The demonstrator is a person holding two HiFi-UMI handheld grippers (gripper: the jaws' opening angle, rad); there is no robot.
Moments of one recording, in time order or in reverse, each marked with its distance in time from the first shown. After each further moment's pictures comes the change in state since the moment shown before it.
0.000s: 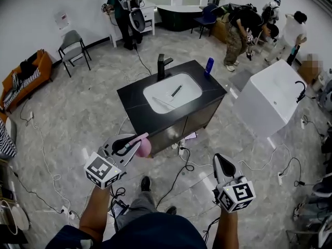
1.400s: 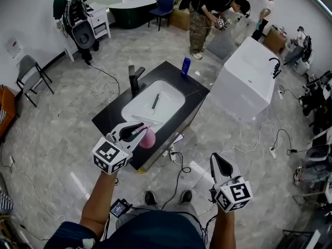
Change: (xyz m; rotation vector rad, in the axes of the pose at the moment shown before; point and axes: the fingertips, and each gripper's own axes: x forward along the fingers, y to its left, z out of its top) left arm 0.196 0.194 -0.011 -0.020 -0.027 -0.332; right arm 0.164 -0.023 0.026 0.058 0.013 -0.323
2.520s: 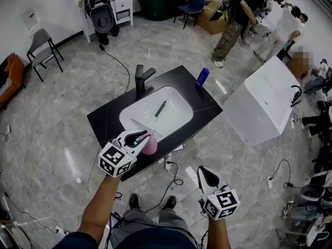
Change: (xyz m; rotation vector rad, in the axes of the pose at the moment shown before) left arm 0.119 0.078 -0.089 -0.177 0.053 0.171; right arm 0.149 -0.069 -0.069 0.001 0.218 0.255
